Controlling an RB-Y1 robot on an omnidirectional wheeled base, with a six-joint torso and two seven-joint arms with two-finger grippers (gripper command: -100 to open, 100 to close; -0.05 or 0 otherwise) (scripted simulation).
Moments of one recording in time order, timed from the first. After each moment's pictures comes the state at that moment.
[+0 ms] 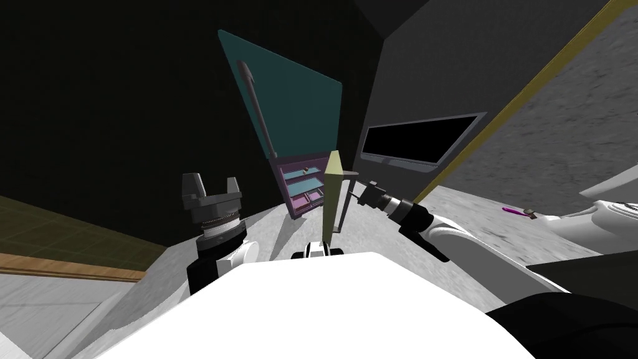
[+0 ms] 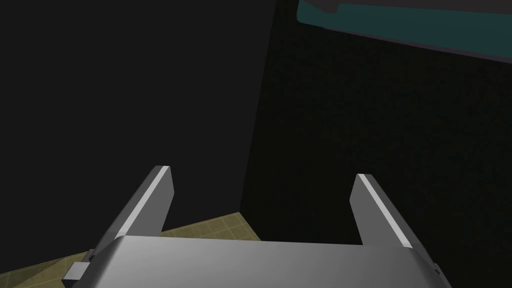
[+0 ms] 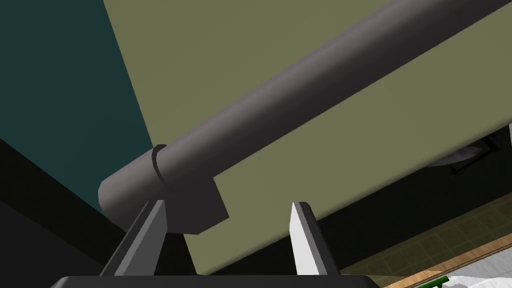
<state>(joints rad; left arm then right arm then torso) 0.48 -0.01 0.07 -2.37 0.09 -0.63 -0.11 0.58 -0.96 -0.27 -2.54 1.72 -0.23 -0.24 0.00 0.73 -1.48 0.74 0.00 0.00</state>
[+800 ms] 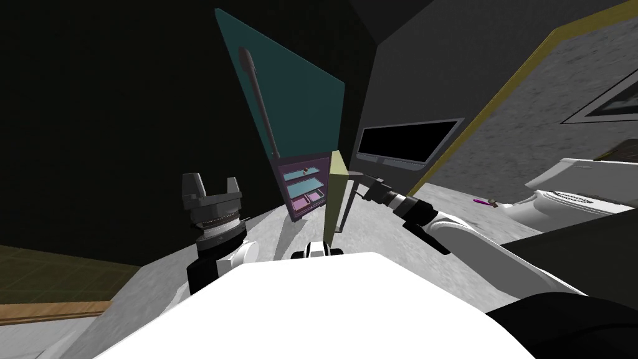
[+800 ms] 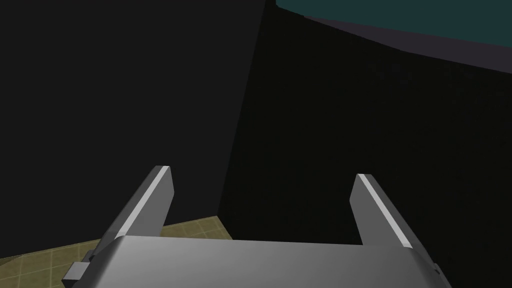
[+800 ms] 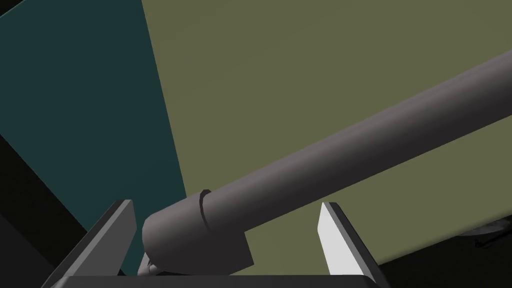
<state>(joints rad) 0.48 -0.01 0.07 -2.37 0.09 -0.63 -0.11 0.58 -0.95 -0.34 -2.45 1.72 -0.22 -0.19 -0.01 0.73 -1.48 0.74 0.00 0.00</state>
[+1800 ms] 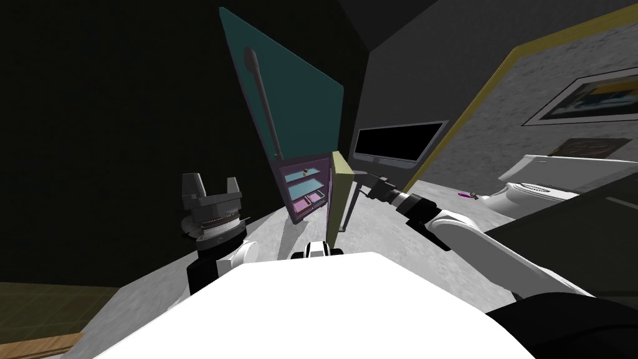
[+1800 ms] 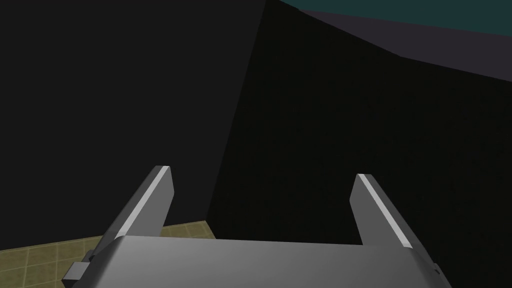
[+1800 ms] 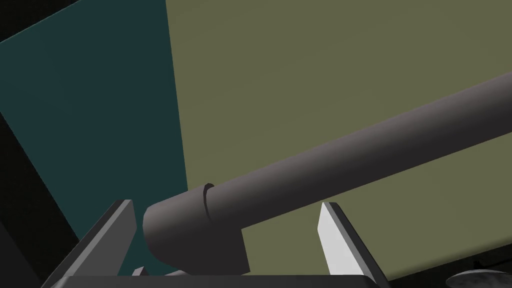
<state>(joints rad) 0.48 -0.01 0.07 -2.37 0.09 -0.63 -0.11 0.56 -0.93 -0.38 -2.40 1.78 -0.24 -0.18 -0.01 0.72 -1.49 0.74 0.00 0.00</state>
